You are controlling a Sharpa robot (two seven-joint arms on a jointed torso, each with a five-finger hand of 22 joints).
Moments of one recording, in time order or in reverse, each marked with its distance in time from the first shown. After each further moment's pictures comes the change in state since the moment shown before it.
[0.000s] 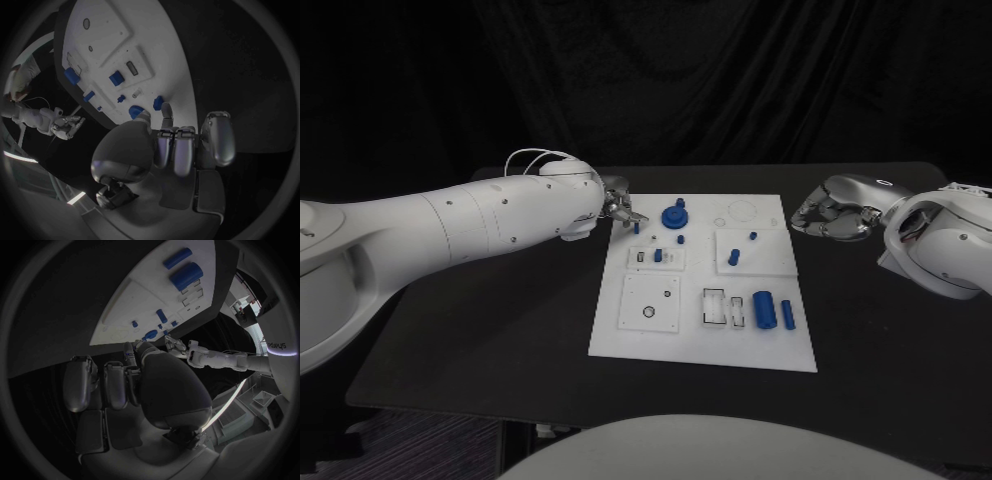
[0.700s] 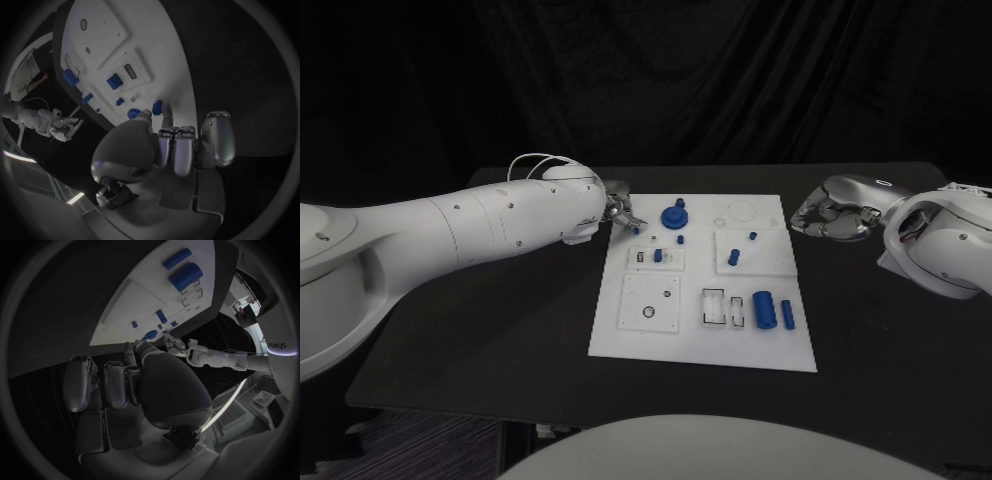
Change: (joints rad) left arm -0.017 0.019 0.000 -0.028 0.001 0.001 0.001; left_hand 0.043 0.001 0.008 -0.008 0.058 0.004 0.004 -0.022 -0.014 0.000 0.000 0.000 0.000 0.000 0.000 0.000 0.000 0.000 0.000 0.000 0.000 0.000; right arm 0.000 0.000 0.000 0.000 0.000 0.005 -0.001; right_hand 0.000 0.000 0.000 0.000 0.000 0.000 0.000 0.000 0.000 0.000 0.000 -0.001 0.000 0.000 0.000 0.000 0.000 0.000 0.000 0.000 0.000 0.000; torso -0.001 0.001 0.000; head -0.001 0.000
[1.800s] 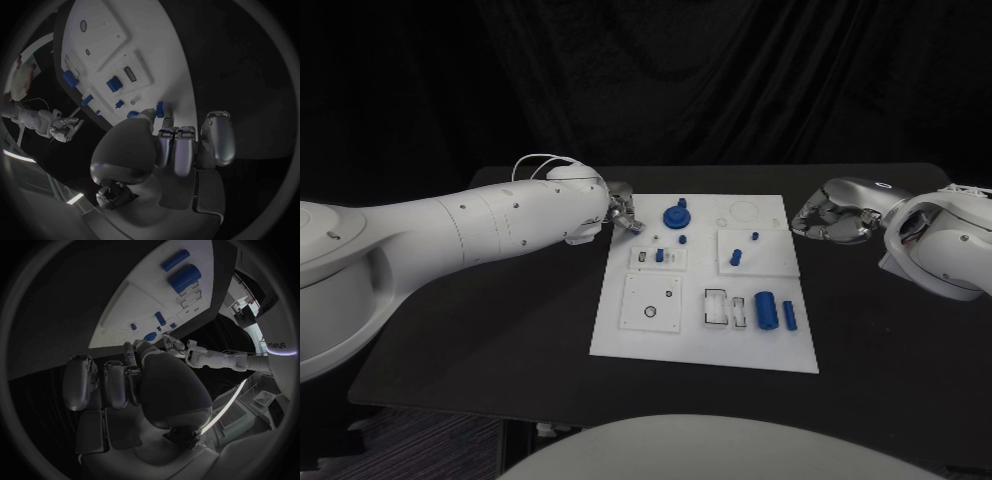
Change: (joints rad) left arm -0.005 0.009 0.000 -0.014 0.001 0.017 0.010; left_hand 0.109 -0.042 0.164 -0.003 0.121 0.027 -0.012 -0.020 -0.008 0.000 0.000 0.000 0.000 0.000 0.000 0.000 0.000 0.000 -0.006 -0.006 -0.004 0.000; right arm 0.000 0.005 0.000 0.000 0.000 0.021 -0.002; right_hand 0.000 0.000 0.003 -0.003 0.000 0.000 0.000 0.000 0.000 0.000 0.000 -0.007 0.000 0.000 0.000 -0.012 0.000 0.000 0.000 0.000 -0.016 0.001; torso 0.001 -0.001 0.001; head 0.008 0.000
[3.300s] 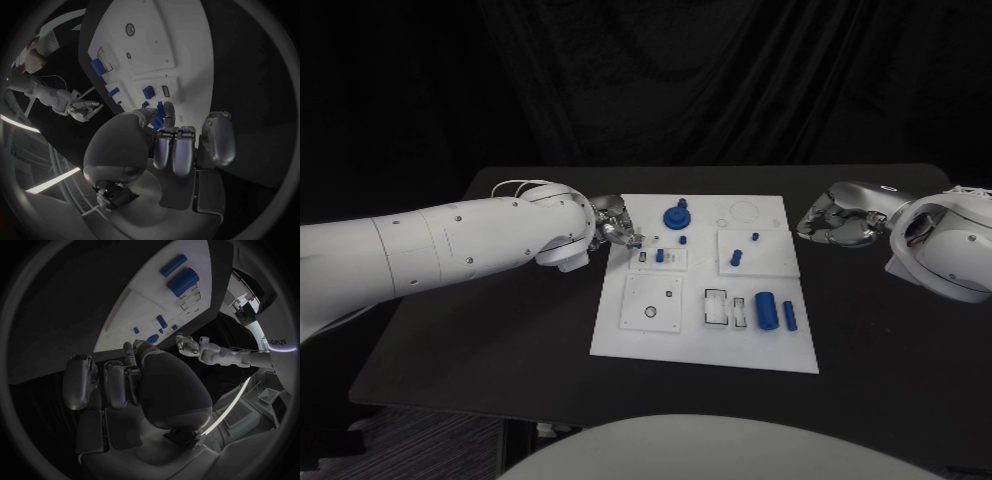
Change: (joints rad) left arm -0.002 -0.217 0.000 0.353 0.195 -0.156 -0.043; left_hand -0.083 -0.140 0.375 -0.056 0.006 0.017 0.000 0.008 0.056 0.004 -0.004 0.000 0.000 0.000 0.000 0.000 0.000 0.000 0.002 -0.005 0.005 0.000; right arm 0.000 -0.016 0.000 0.004 0.027 0.032 -0.022; right_hand 0.000 0.000 0.003 -0.003 0.000 0.004 -0.004 0.000 0.000 0.000 0.000 -0.004 0.000 0.000 0.000 -0.004 0.000 0.000 0.000 0.000 -0.009 0.000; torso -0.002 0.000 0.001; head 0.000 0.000
